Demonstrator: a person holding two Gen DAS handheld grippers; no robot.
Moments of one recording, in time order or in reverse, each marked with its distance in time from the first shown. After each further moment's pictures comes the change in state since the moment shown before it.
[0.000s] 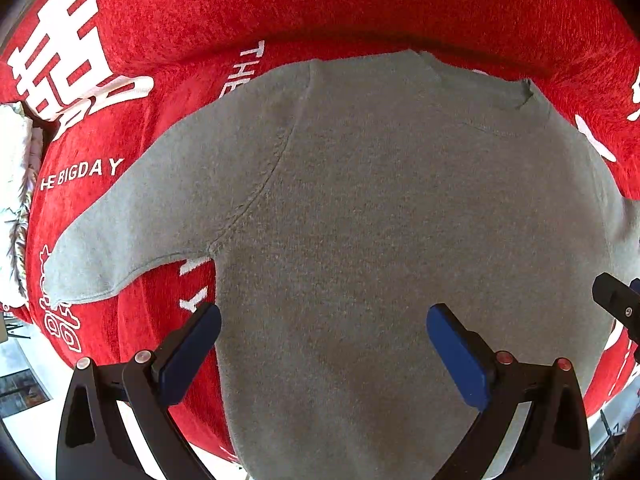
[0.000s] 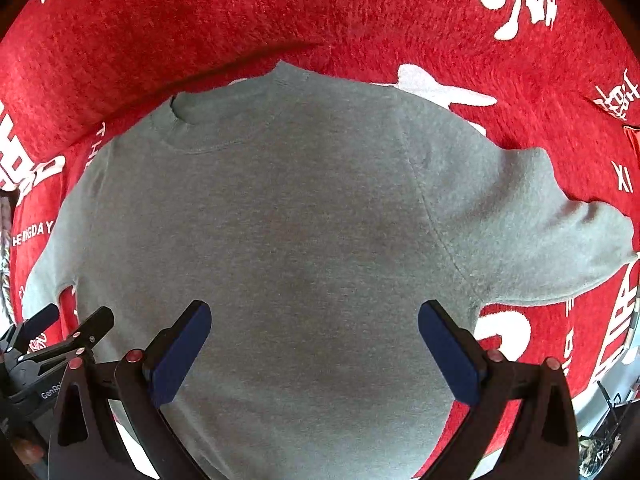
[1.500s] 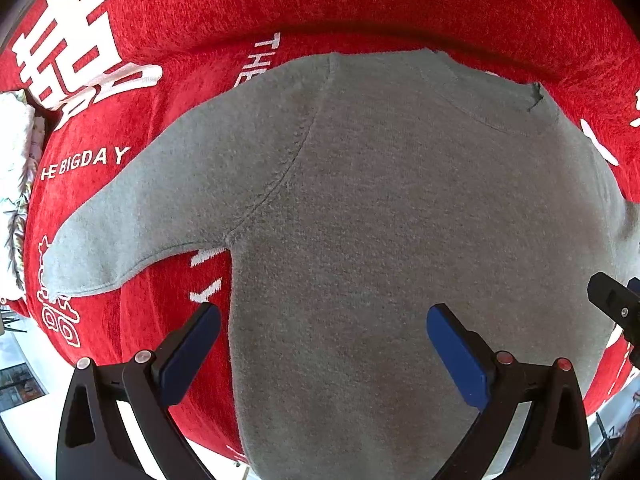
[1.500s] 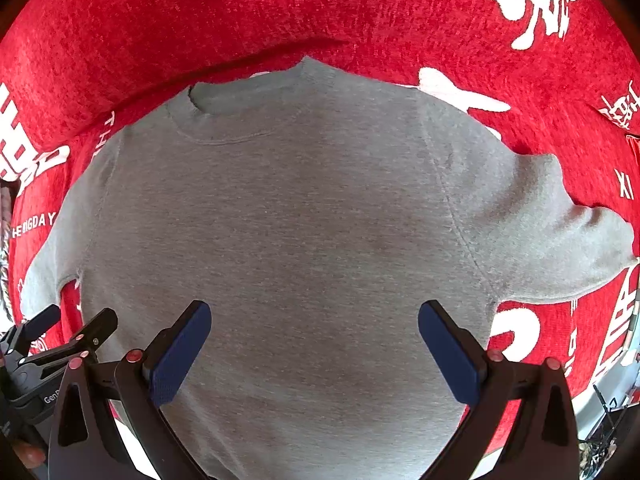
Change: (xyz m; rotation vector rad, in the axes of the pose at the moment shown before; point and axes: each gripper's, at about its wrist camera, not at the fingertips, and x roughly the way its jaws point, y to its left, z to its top) left arm 0.002 0.018 -0.004 -0.021 0.005 -0.012; right arm -0.002 0.022 0.000 -0.027 0.013 -0.004
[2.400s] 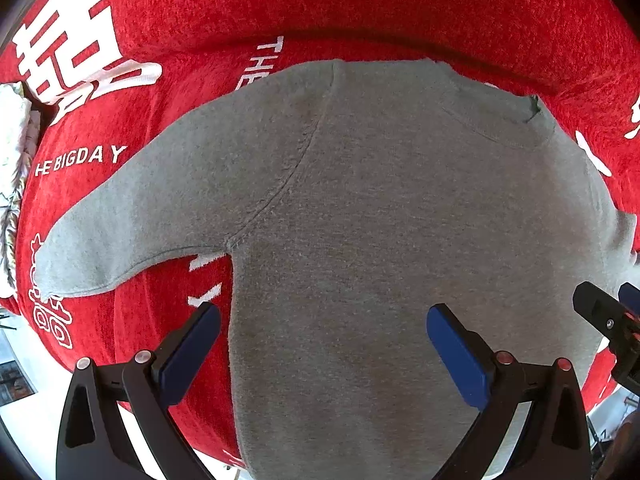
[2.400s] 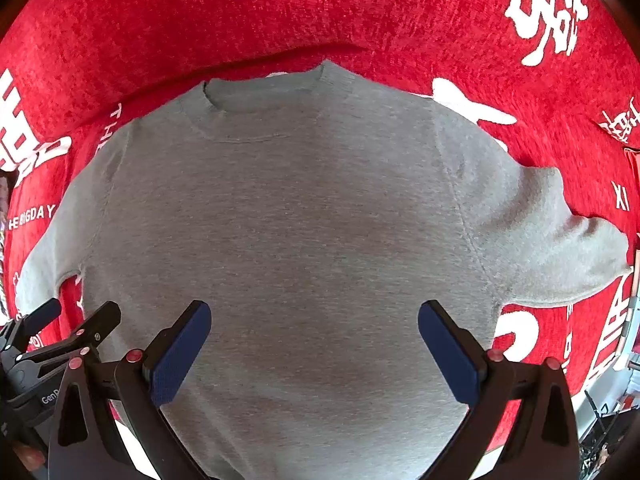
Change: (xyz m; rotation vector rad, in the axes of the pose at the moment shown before) left arm 0.000 0.005 0.003 -0.023 -0.015 -0.038; right arm -0.002 0.017 0.001 -0.042 0.002 -0.036
